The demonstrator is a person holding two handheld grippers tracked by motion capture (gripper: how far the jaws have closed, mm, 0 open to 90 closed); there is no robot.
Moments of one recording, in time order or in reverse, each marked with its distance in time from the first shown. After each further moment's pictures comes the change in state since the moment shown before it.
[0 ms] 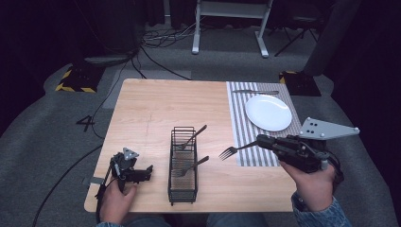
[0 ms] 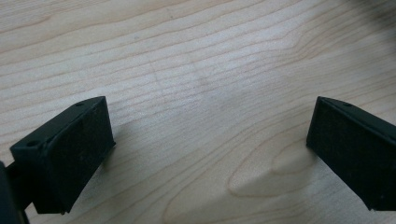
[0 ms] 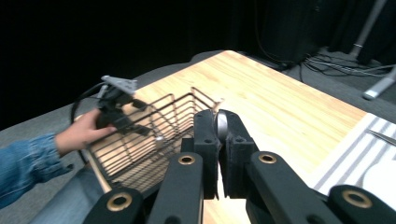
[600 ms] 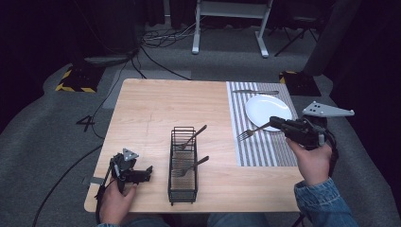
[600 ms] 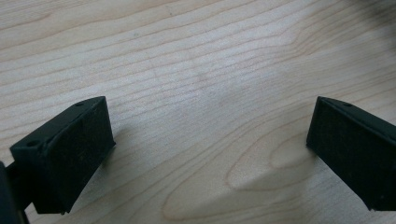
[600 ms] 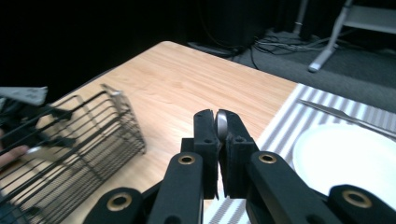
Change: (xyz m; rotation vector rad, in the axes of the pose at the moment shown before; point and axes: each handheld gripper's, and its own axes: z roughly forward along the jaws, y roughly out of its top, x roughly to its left) left arm -0.001 -0.002 -0.001 -0.002 0.000 0.001; right arm -0.077 -0.021 0.018 0.022 -0.179 0.122
